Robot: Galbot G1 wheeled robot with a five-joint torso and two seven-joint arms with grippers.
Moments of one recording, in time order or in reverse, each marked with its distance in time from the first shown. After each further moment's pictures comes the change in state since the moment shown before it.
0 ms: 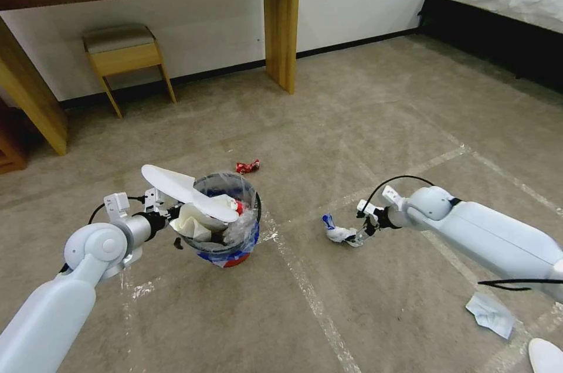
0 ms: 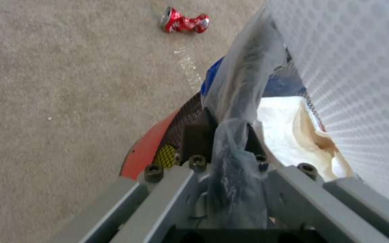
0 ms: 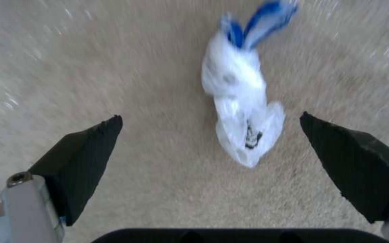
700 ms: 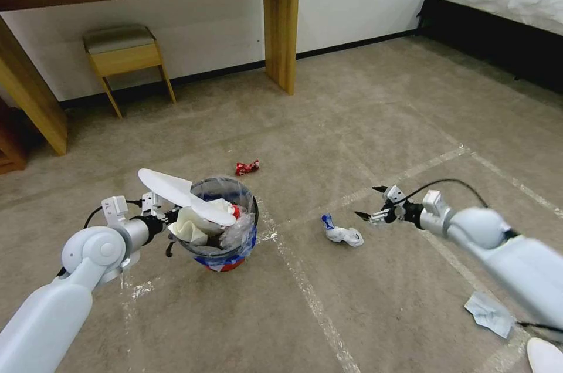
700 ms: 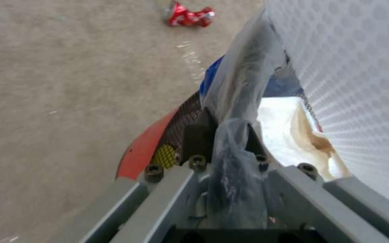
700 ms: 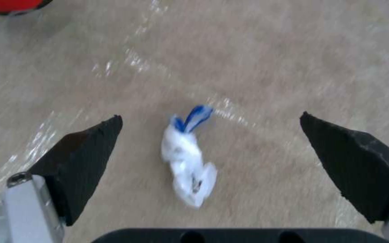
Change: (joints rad) left arm -0.010 0.004 0.034 -0.005 -0.012 0.000 -0.039; right arm -0.417 -0.266 0.597 0.420 0.021 0.164 0.069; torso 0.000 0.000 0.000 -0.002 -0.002
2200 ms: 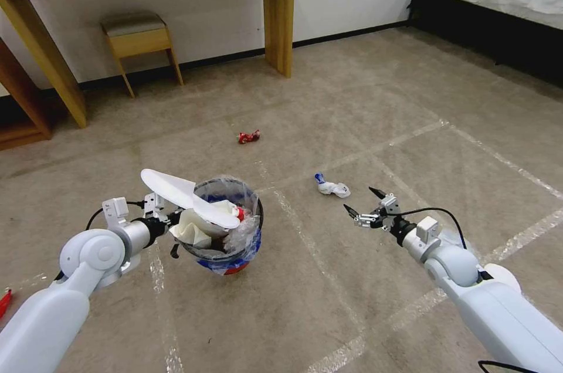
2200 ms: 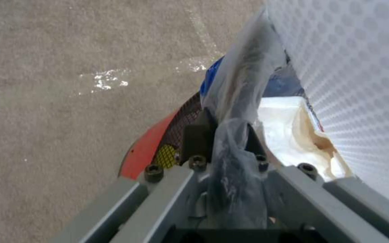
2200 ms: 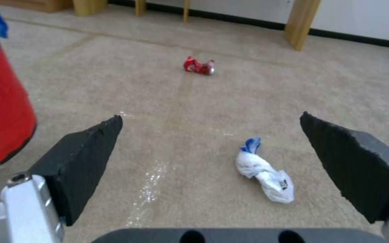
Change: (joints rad) left arm 0.067 0.025 -0.038 -0.071 -0.024 0.003 -0.015; right arm -0.394 0.293 0.378 0.028 -0.014 0.356 0.225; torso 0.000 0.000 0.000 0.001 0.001
